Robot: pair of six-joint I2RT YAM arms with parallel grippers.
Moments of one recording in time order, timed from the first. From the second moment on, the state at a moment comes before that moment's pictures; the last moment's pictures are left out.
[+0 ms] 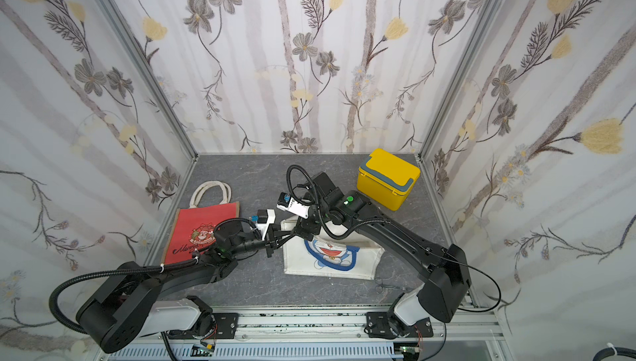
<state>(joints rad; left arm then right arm) -0.58 1.28 0.35 0.87 0.70 -0.12 0.79 1.50 1.37 -0.72 -0.25 -0.49</state>
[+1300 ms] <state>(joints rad) -0.56 1.20 0.36 0.73 0.59 -0.11 0.74 1.42 1.30 -0.77 -0.22 -0.47</state>
